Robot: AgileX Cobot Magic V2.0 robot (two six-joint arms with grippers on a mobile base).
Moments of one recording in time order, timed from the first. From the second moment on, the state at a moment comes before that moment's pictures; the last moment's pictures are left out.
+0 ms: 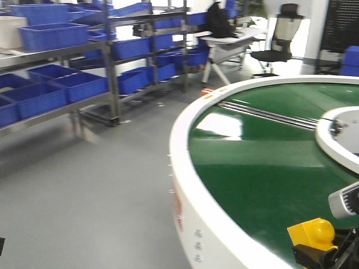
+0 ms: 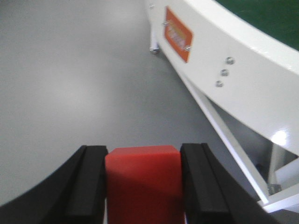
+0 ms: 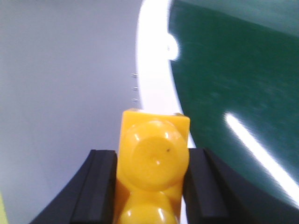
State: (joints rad) left arm -0.24 0.81 -0.87 -0.03 0.79 0.00; right arm 0.34 0.90 -0.78 0.02 0.60 -0.10
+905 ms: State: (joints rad) left arm -0.24 0.81 -0.87 -0.03 0.79 0.00; right arm 0.34 0.90 -0.78 0.02 0.60 -0.10
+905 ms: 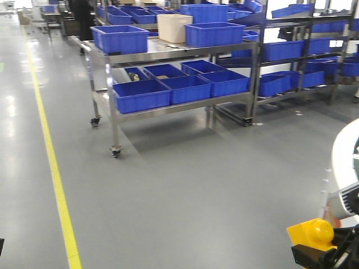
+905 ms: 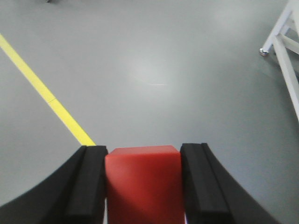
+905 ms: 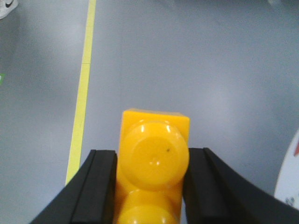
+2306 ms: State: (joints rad) left arm -0.24 0.81 -0.87 -0.03 0.79 0.00; right arm 0.34 0.90 -0.78 0.02 0.59 -0.10
